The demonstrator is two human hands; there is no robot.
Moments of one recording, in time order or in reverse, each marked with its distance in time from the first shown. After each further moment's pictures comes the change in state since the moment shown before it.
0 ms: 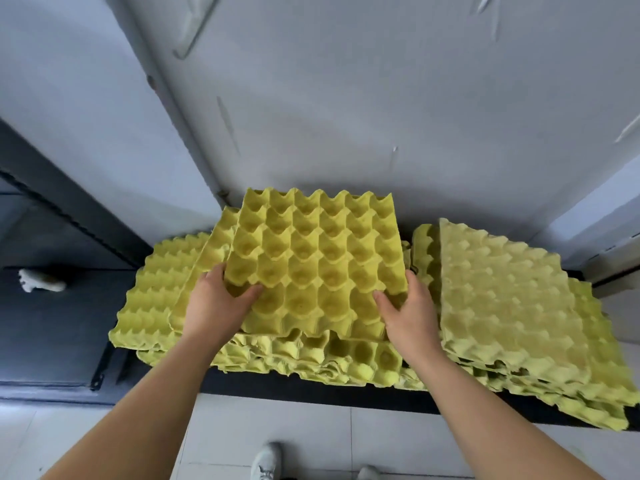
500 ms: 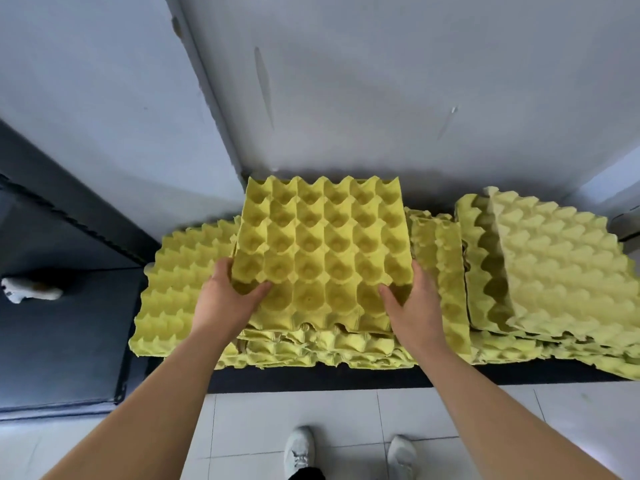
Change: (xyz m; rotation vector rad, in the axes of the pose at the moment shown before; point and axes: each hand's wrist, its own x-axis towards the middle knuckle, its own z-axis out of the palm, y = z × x) left_hand 0.083 -0.091 -0.016 -0.021 -0.159 0.019; right_hand -0.015 -0.030 0.110 -0.081 0.047 0.094
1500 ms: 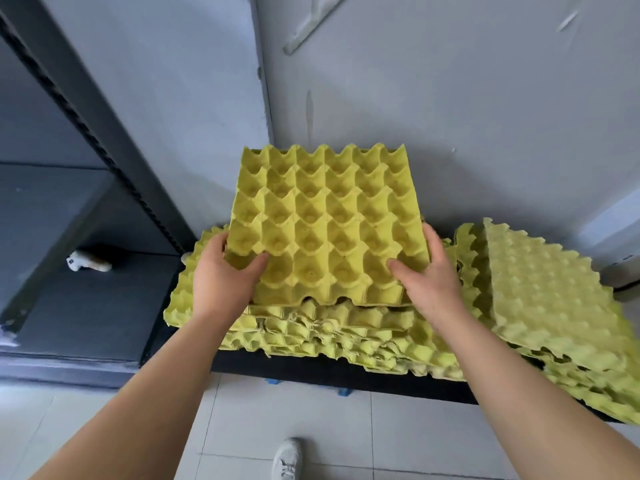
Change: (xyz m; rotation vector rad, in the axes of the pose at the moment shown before) left_hand -0.105 0.021 -0.065 -0.404 0.321 0.117; right_hand -0.053 -0.073 -0.084 0.326 -0.084 -0.157
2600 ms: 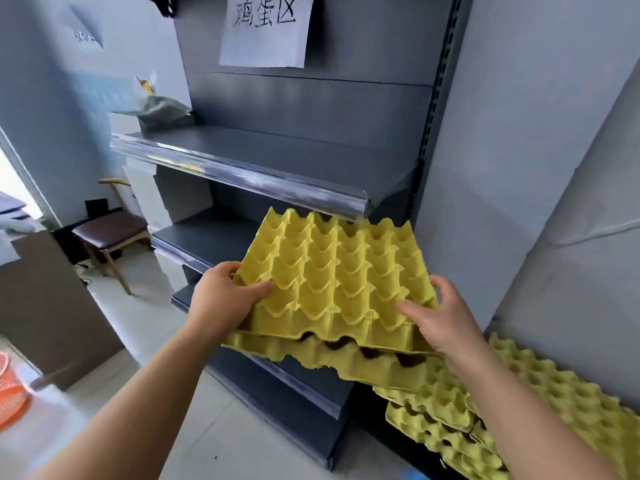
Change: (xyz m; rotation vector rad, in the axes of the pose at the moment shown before) left_hand -0.117 -0.044 -0.514 -0.009 0.448 -0.142; right_hand -0.285 -0.302 0.239 0.014 -0.398 -0.327
